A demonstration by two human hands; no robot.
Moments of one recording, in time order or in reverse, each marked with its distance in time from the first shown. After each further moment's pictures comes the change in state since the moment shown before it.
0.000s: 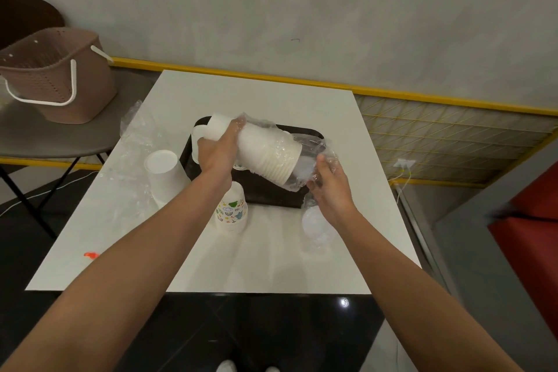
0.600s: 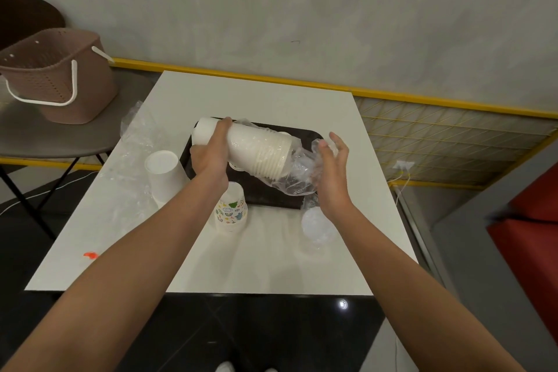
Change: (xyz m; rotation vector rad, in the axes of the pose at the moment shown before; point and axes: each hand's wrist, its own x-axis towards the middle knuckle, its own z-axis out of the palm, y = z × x) left_hand -0.004 0.003 -0.008 -0.100 0.074 -0.091; right_hand -0.002 -0.015 0.018 -0.193 0.095 -0.110
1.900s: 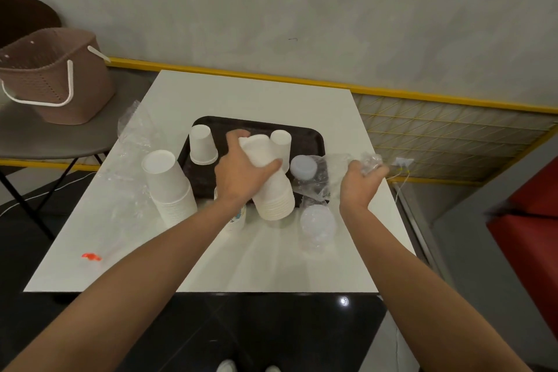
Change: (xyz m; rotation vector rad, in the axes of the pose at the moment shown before) left_hand -0.020 -0.039 0.006 0.764 -0.187 0.666; right_hand 0.016 0.013 -0.038 -0.077 0.580 -0.148
